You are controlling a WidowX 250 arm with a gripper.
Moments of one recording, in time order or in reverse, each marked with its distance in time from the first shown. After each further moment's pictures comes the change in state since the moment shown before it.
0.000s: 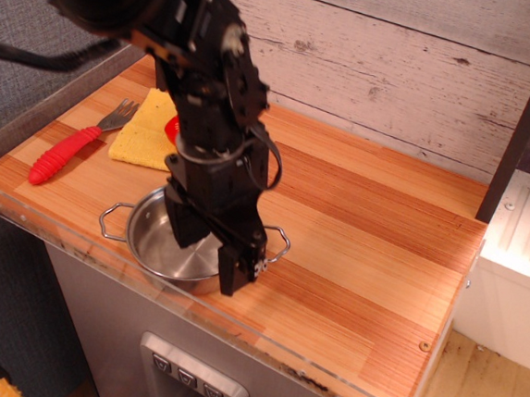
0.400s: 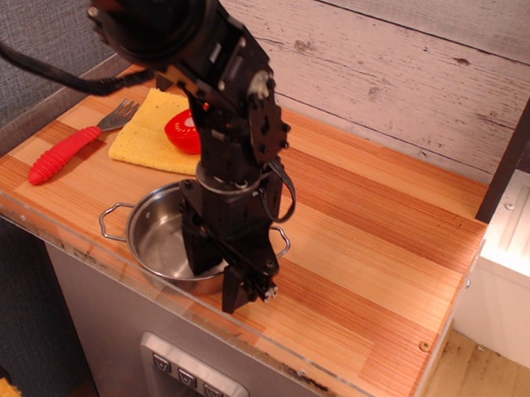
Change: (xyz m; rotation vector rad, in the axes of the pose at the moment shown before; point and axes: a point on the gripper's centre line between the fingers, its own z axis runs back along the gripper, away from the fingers) arm 0.001 -0.008 -0.021 0.009 0.047 -0.009
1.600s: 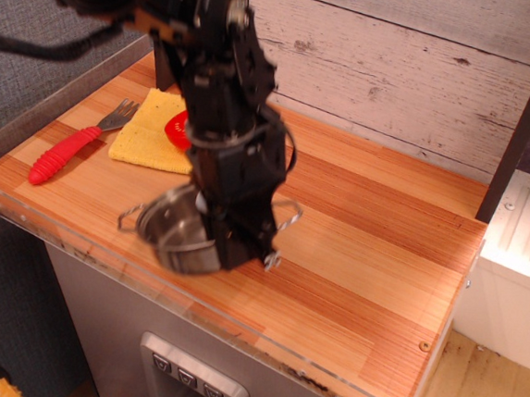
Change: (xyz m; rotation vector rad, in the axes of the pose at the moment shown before) arm 0.006 -0.005 0.045 -0.093 -0.104 -0.116
